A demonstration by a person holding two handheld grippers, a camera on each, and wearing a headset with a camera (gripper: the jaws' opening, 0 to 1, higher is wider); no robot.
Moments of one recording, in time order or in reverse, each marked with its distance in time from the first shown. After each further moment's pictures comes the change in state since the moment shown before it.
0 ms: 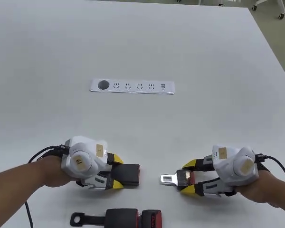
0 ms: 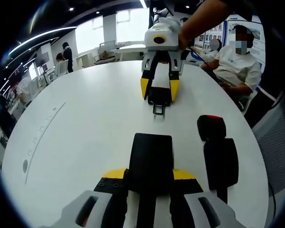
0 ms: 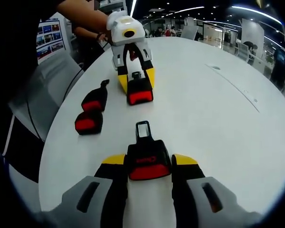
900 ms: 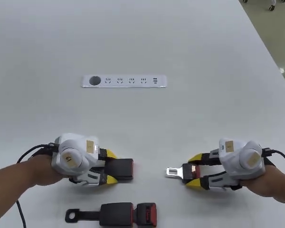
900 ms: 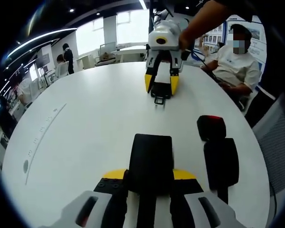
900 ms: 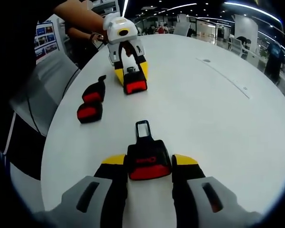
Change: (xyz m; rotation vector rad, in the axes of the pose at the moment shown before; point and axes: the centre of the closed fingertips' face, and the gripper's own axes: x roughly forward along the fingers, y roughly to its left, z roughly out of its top) left arm -0.003 0.000 0.003 0.011 -0.014 0.006; right arm -0.030 -0.001 -0.021 0.037 0.044 -0.034
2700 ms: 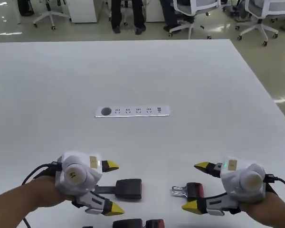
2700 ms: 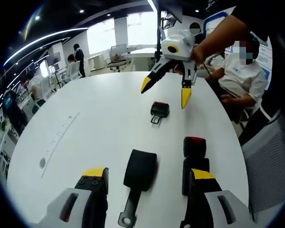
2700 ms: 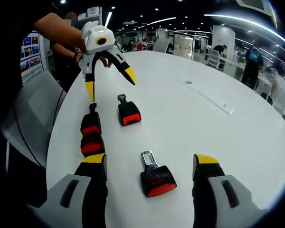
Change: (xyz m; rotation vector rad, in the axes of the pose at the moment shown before) left arm -0.048 -0.020 0.039 -0.070 -0.008 0.086; right arm -0.025 0.007 0.036 0.093 -0.159 -0.203
